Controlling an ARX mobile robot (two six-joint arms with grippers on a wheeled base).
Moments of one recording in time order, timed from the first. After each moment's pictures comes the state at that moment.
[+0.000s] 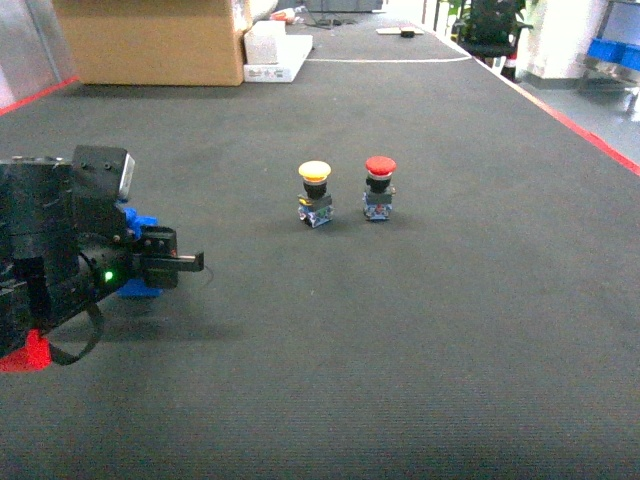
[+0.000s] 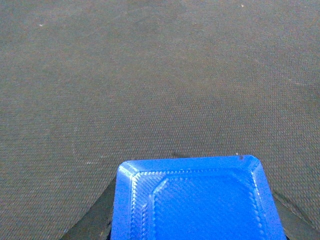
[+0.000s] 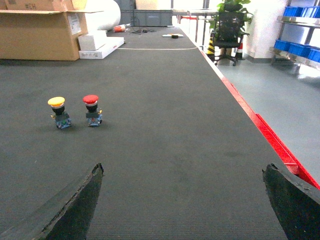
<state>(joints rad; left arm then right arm) -0.12 2.20 0.90 0.94 -0.16 0.03 0.00 0.01 0.01 -0.01 0.00 0.00</state>
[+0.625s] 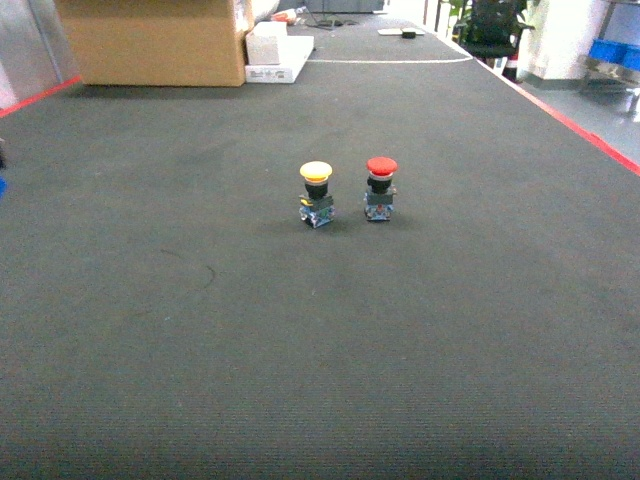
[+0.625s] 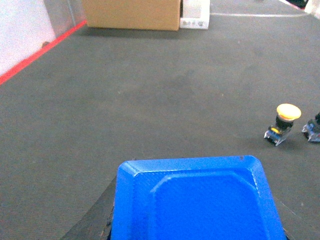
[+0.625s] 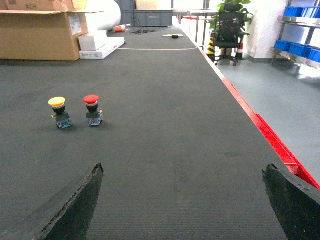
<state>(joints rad) -0.24 1.14 0.40 0.58 -0.35 -0.05 0.00 0.01 0.01 -0.01 0.00 0.00</state>
